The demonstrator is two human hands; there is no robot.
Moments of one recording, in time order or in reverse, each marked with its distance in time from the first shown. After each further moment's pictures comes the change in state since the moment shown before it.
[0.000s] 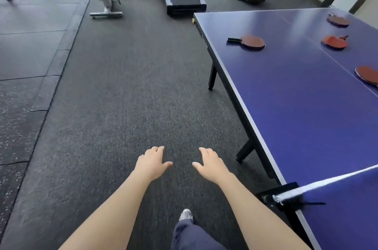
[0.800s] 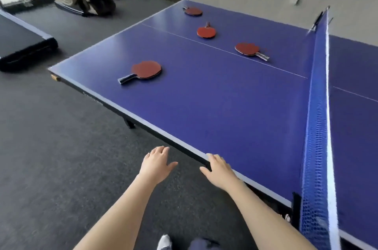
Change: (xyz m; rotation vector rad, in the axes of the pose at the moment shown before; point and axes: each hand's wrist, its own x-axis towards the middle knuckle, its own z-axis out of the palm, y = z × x) left_hand 0.322 0.198 -0.161 0.319 -0.019 0.776; right_hand 0.153 0.096 -0.158 0.429 0.308 0.674
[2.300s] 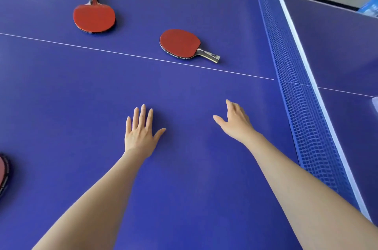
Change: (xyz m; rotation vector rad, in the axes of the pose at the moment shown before) left_hand 0.578 0.190 -0.026 0.254 0.041 0.388; right_hand 0.386 0.221 -0.310 0.104 0.351 0.529
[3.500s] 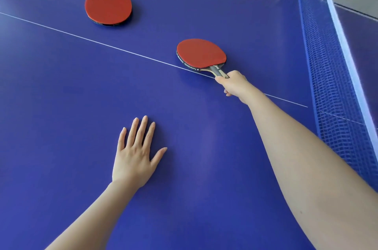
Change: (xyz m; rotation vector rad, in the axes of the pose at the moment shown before) left_hand 0.019 -0.006 0.021 0.016 0.104 -0.017; right_hand 0.207 -0.060 -0.034 0.387 -0.069 -0.012
